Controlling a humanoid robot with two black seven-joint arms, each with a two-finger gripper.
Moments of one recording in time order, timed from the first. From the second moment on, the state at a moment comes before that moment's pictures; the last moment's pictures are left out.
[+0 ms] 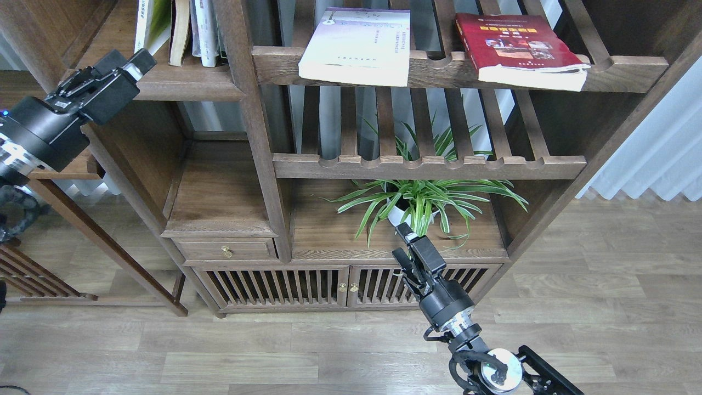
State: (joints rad) left arm -0.35 0.30 -1.57 -1.37 0.32 -0.49 0.35; right arm 0.01 0.01 1.05 1.00 0.21 0.58 -0.04
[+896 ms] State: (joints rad) left arm -0.17 0.11 -1.49 -1.22 0.12 -0.49 0.35; right arm 0.00 0.02 1.08 1.05 0.21 0.58 -0.03
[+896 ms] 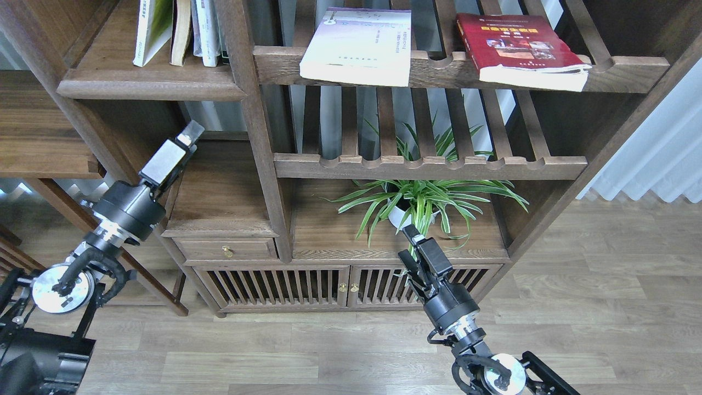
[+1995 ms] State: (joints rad) left arm -0.17 0.09 -1.47 -1.08 0.08 -0.49 0.35; right arm -0.09 0.01 1.24 1.58 0.22 0.45 -0.03
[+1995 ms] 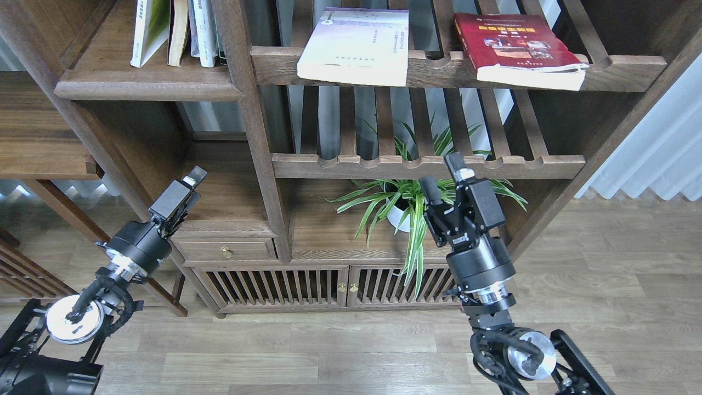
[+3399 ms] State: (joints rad) left arm -0.20 0.09 -1.47 -1.05 0.07 -0.49 0.34; right arm 0.18 -0.06 1.50 1.52 0.22 0.23 -0.03
